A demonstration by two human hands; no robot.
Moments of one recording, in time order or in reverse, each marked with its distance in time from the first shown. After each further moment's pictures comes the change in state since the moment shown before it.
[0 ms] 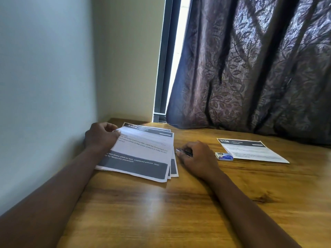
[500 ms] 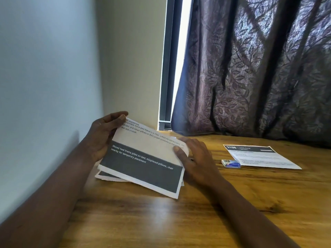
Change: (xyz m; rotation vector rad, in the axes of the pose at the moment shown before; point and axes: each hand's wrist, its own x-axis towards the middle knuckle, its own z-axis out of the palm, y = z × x) left_hand -0.004 0.041 -0.040 -0.960 -0.415 -0.033; right_hand -0.005 -0.022 -0.002 0.258 0.097 -0.215
